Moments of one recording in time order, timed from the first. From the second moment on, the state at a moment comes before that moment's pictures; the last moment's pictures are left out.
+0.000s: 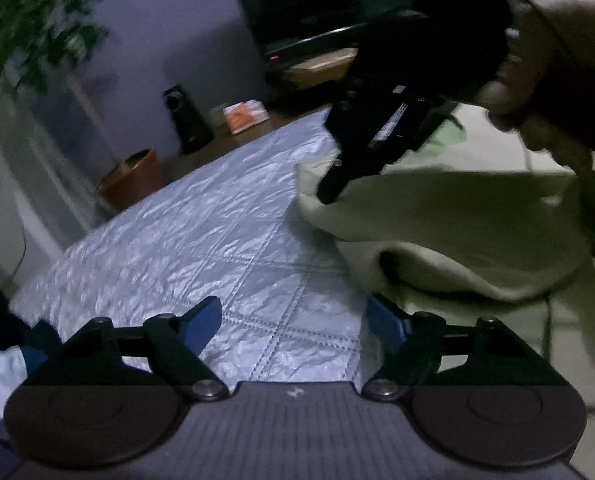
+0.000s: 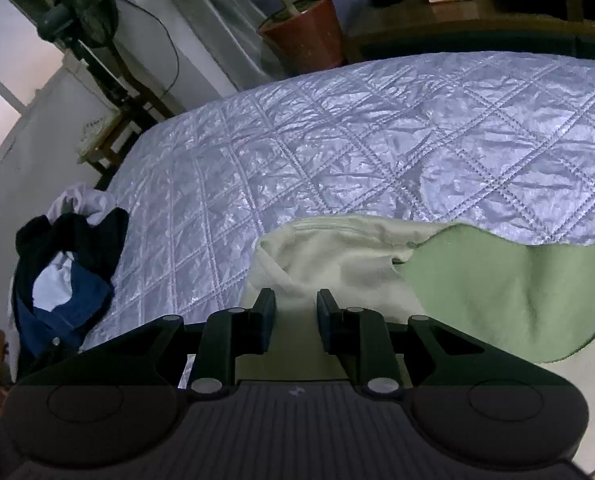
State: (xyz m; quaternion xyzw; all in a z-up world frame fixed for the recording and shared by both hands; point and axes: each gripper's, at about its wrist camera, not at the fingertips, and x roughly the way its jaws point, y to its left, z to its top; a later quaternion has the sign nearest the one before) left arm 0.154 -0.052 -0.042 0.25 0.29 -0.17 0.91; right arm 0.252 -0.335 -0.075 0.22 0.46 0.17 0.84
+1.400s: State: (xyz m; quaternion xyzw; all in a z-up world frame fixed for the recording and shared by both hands) left arm 0.137 -0.067 -0.054 0.38 0.23 -0.23 0.87; right arm 0.253 -0.361 -0.060 0.20 0.40 0.10 0.89
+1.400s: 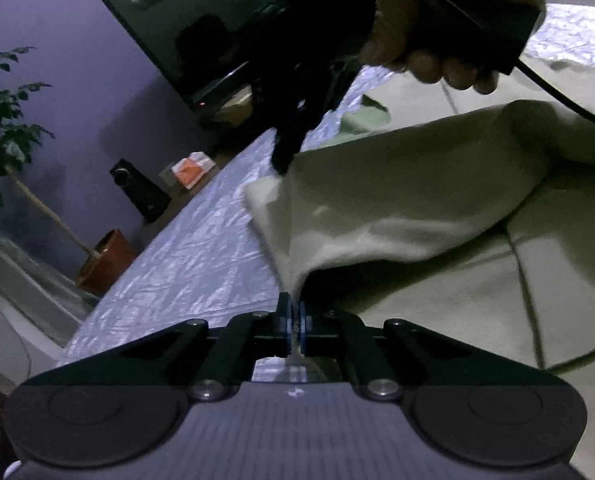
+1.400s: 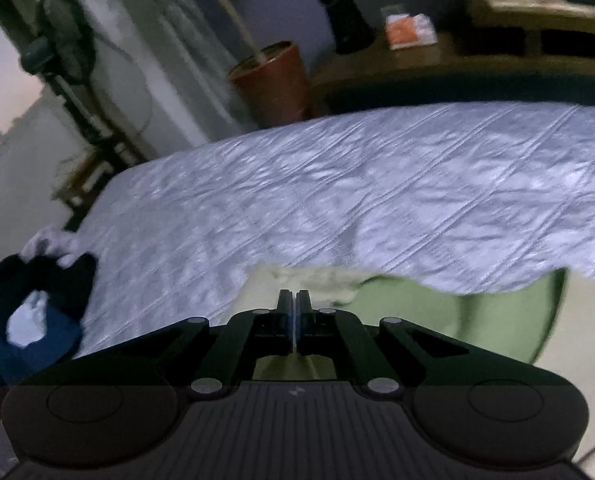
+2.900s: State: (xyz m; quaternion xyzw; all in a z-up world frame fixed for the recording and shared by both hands) left arm 0.146 -0.038 0.003 0.25 0.23 -0.10 0.94; right arm -0.026 -0.250 -0.015 -0.16 0.43 0.09 0.88
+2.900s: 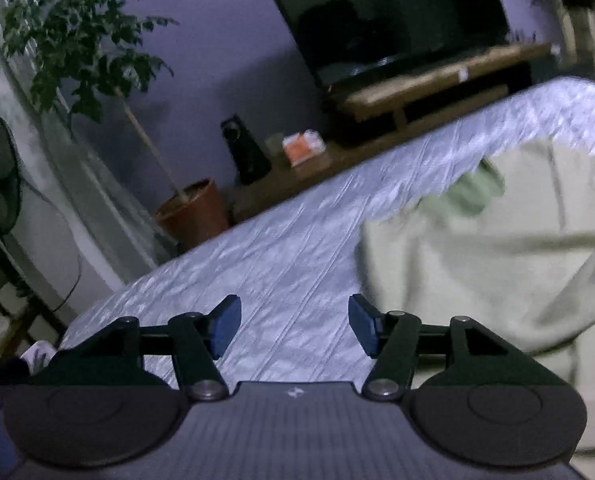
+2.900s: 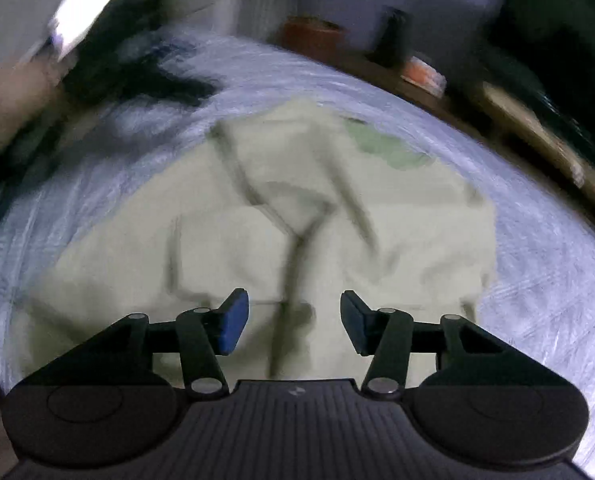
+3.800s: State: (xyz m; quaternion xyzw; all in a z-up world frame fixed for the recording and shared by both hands) left arm 0.138 -0.065 -0.035 0.30 0.28 -0.16 0.90; right arm -0.058 -0.286 -0.013 -0.20 0.44 0.12 0.87
